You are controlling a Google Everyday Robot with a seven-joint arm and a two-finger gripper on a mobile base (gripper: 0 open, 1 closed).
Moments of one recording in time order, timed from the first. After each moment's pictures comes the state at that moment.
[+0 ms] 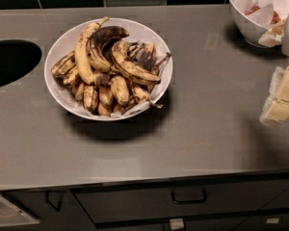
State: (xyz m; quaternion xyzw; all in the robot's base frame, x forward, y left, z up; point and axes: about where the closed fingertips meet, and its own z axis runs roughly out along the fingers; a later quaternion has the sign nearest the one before) arm 0.438 -0.217 0.976 -0.60 0.78 -0.03 0.16
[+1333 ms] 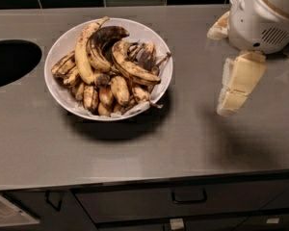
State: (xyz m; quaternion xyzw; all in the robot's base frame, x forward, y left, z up) arm 0.460 -0.134 0.977 -0.68 0.71 0.01 0.18
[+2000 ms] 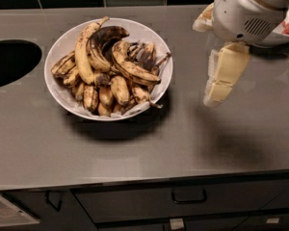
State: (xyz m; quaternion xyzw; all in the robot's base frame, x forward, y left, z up) arm 0.474 -0.106 0.985 -0.70 0.69 0.01 0.19
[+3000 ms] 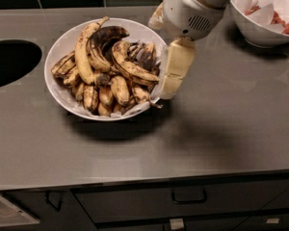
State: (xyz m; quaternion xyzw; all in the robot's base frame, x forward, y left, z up) arm 0.497 -0.024 0.980 -0.73 0.64 0.05 0.22
